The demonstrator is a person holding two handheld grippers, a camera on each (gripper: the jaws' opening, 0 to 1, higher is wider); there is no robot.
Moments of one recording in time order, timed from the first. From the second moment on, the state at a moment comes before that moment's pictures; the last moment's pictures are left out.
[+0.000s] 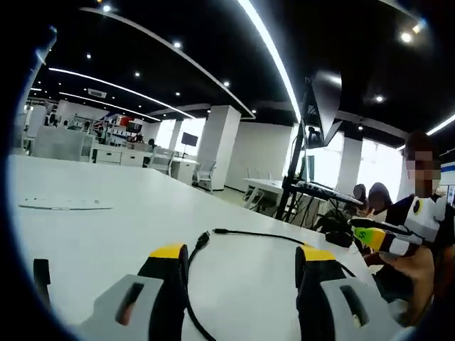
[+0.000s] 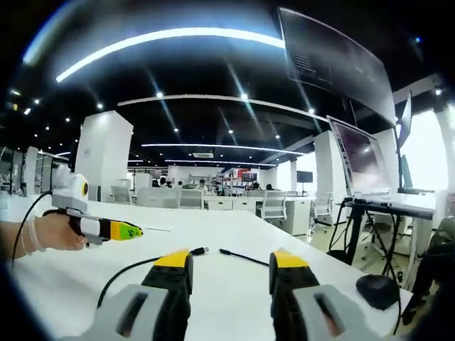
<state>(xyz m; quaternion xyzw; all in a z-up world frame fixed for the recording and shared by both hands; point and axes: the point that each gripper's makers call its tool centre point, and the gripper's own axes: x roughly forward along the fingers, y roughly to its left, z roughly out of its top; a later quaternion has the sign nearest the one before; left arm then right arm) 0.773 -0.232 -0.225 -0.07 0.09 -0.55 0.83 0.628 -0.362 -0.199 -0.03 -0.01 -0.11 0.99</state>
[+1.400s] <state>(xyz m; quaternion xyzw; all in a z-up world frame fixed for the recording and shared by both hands) 0.849 -0.305 -0.274 -0.04 0.15 -0.57 0.81 0.759 -0.397 -0.221 -0.09 0.09 0.03 0.99</state>
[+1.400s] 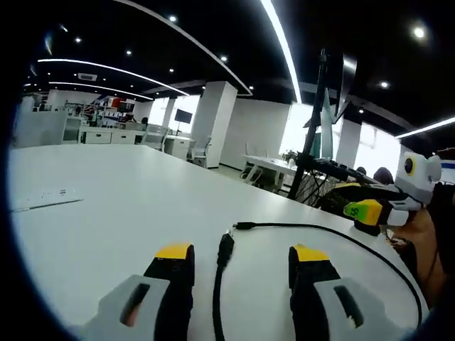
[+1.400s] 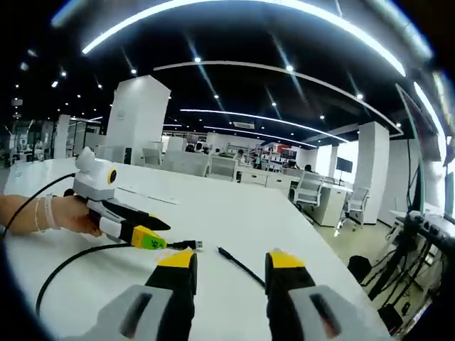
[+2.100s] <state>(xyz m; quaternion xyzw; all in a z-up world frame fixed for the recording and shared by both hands) 0.859 -0.338 -0.295 0.00 0.18 -0.58 0.80 0.836 -0.412 -0.268 -0.10 0.15 0.12 0.98</state>
